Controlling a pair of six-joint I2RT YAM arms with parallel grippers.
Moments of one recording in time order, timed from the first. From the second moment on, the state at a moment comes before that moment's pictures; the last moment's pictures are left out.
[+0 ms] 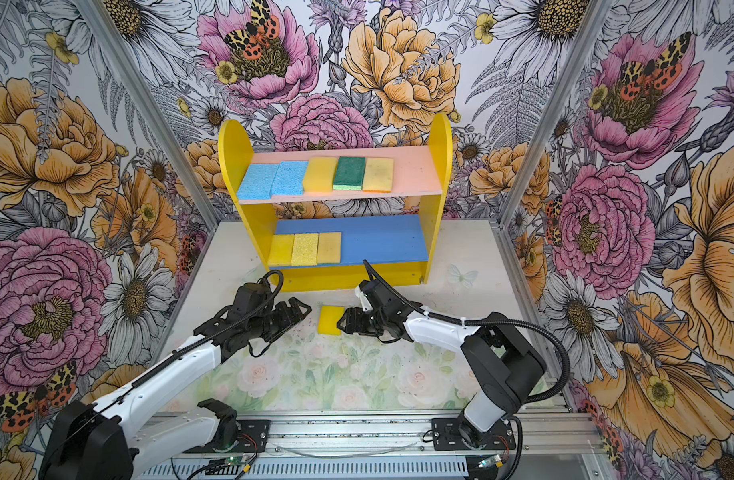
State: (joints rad) left arm -0.38 1.03 0.63 -0.39 0.21 -0.89; right arm 0.73 1.62 0.89 -0.12 -0.40 0.76
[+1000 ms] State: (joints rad) left arm -0.16 0.79 0.57 -0.52 0.35 -0.76; right arm 0.76 1.85 1.02 -0.09 -0.28 0.85
